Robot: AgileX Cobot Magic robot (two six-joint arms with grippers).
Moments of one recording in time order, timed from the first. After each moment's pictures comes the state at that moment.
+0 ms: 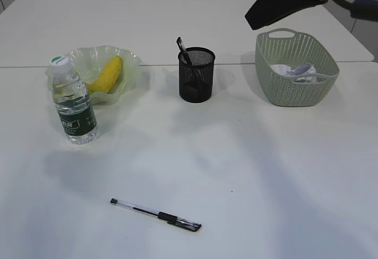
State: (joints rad) left arm -0.31 1.09 -0.72 0.69 0.75 -0.44; right arm 0.17 1.67 -1.67 0.63 1.24 -0.73
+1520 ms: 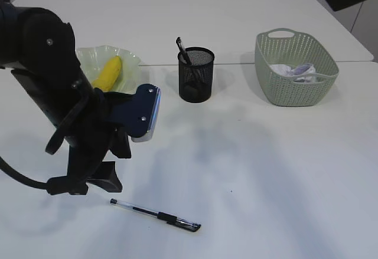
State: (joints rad) left arm -0.55 1.75 -1.11 -0.19 0.80 1.17; right arm 0.17 1.36 -1.55 0.39 1.25 -0.78
